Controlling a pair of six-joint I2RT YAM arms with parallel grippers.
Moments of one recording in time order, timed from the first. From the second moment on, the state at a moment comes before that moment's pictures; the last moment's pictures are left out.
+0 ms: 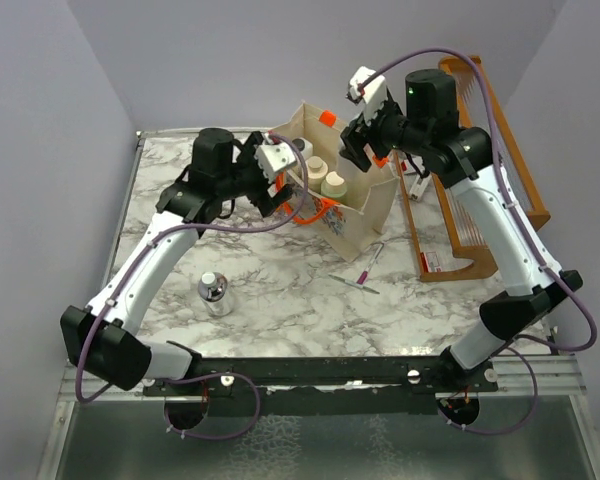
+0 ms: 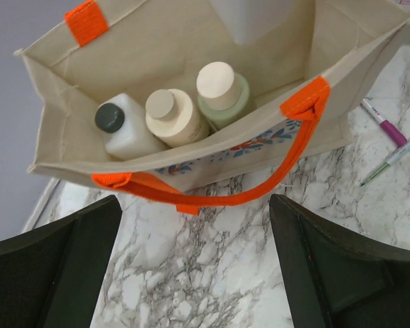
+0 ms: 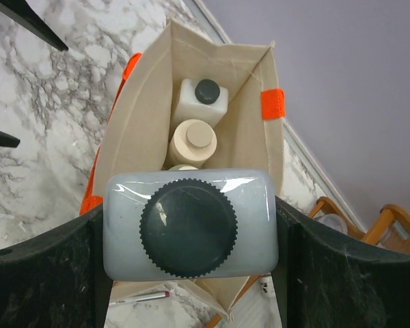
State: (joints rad) left arm -0.38 1.32 1.33 -0.42 0.48 0.52; right arm 0.51 1.61 2.01 -0.78 -0.26 -0.46
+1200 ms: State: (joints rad) left arm -0.65 1.61 1.38 -0.53 0.59 1.00; right arm 0.43 1.68 1.76 -0.80 -0.31 -0.44
